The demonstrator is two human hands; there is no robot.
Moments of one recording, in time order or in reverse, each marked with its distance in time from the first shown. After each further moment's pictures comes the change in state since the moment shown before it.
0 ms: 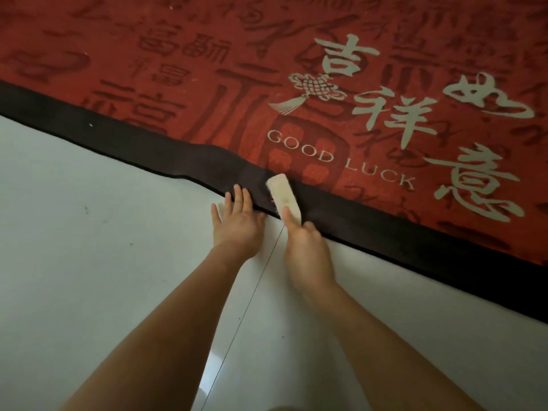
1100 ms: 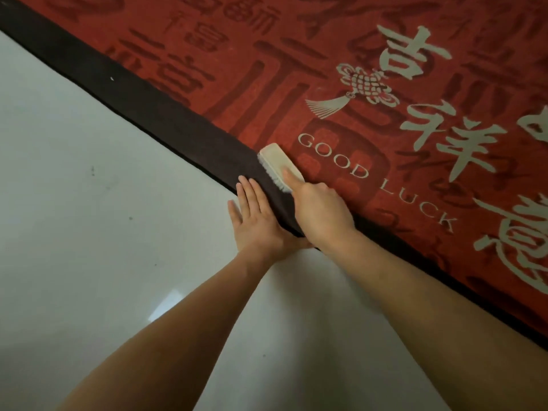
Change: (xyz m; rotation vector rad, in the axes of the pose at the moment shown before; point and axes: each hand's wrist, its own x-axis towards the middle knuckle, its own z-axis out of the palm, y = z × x) left_hand 0.009 0.039 0.008 -0.189 0.012 -0.226; right_hand 0.096 -0.014 -0.046 -0.378 -0.168 -0.359
